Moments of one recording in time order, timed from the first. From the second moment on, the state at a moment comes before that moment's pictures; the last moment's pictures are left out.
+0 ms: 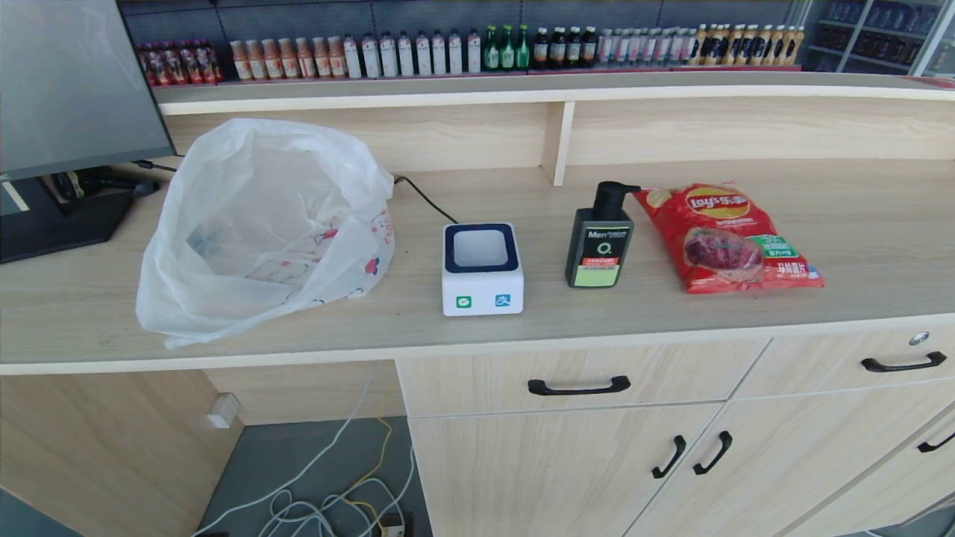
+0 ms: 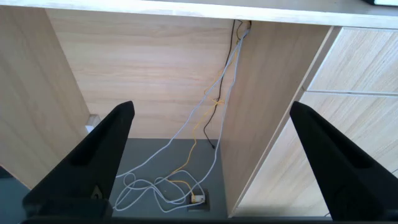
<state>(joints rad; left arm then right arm) 0.00 0.00 0.00 0.00 0.00 0.00 0.04 0.21 -0.18 -0.06 0.08 -0.07</state>
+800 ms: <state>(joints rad) 0.00 0.00 0.00 0.00 0.00 0.00 0.16 0.87 -0.46 -0.18 0.14 -0.18</state>
